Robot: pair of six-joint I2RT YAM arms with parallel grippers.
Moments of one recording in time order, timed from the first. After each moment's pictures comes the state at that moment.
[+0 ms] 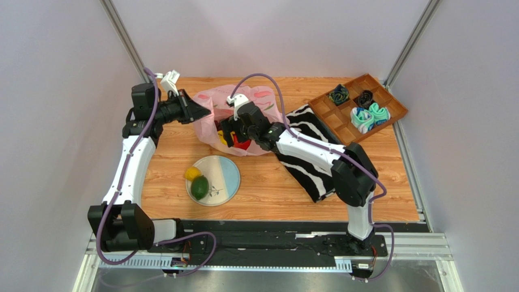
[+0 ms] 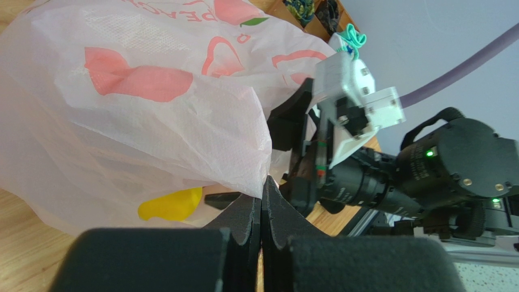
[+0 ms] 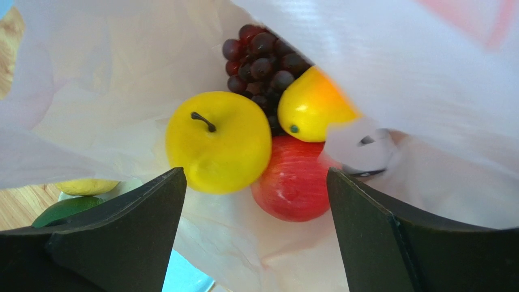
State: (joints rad) left arm 0.06 1.27 1.18 -0.33 0.82 -0.39; right arm 0.87 1.96 1.59 -0.16 0.09 0.22
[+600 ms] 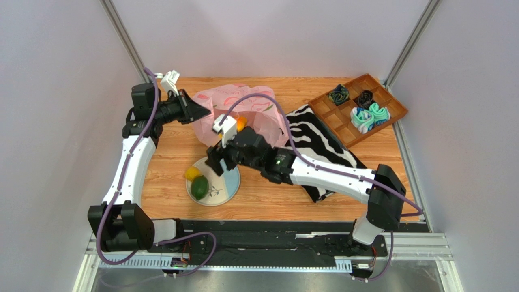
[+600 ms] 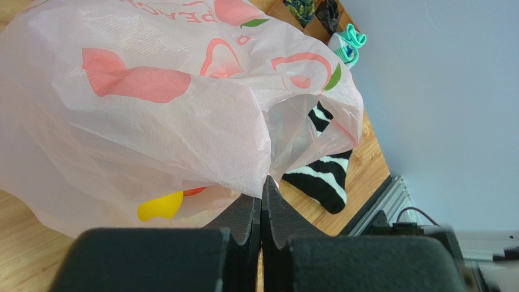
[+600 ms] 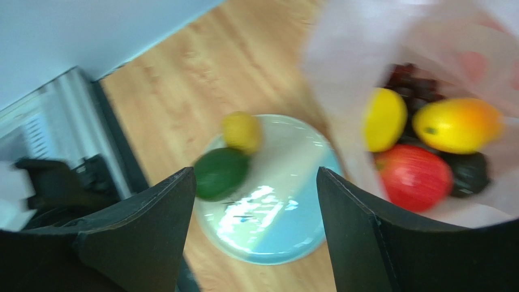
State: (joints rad) left arm 0.06 1.27 1.18 -0.33 0.82 -0.39; right arm 1.09 1.65 1.36 -0.04 0.07 0.19
